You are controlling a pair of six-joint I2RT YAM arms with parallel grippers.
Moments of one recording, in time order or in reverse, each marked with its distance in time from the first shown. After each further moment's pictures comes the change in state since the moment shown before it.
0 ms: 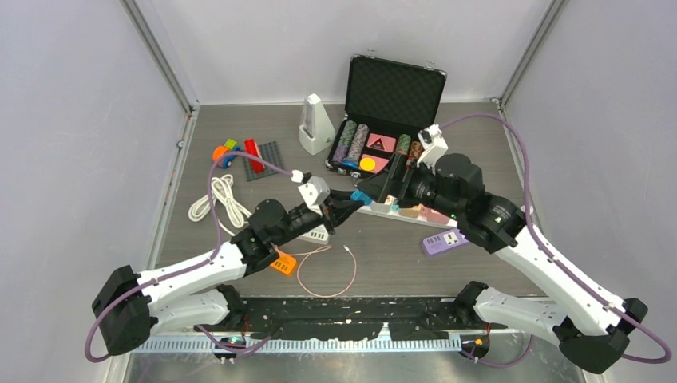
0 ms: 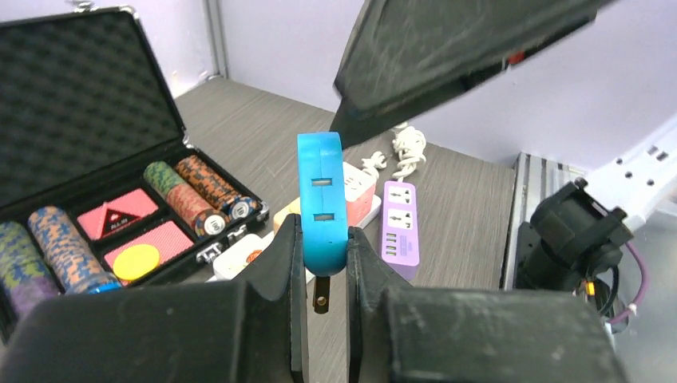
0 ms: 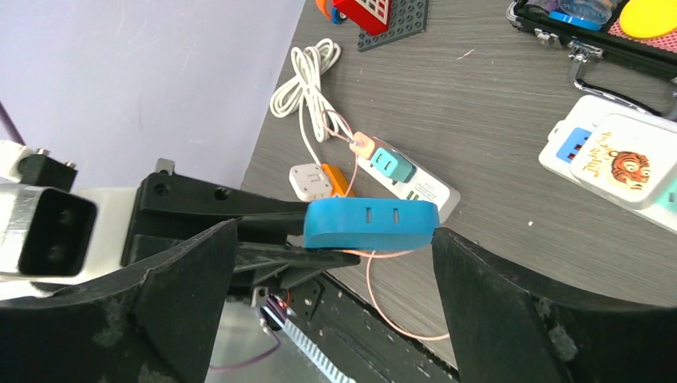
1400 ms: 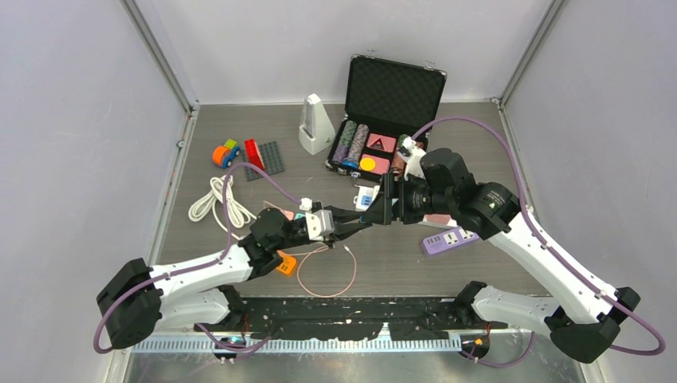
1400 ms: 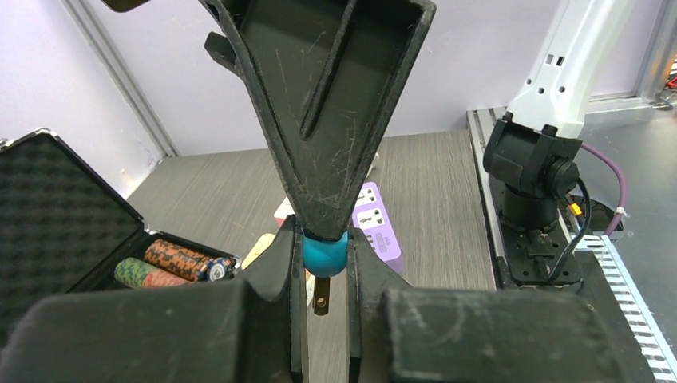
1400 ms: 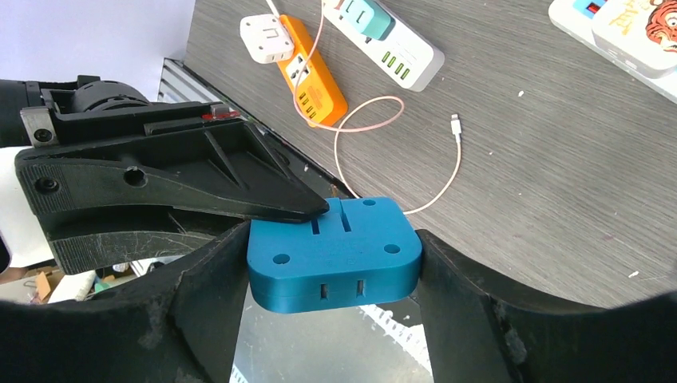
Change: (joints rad) left arm -0.029 0.052 -0.090 0.227 0.310 0.274; right arm -0.030 0.087 0.136 -0.384 -0.234 -0.158
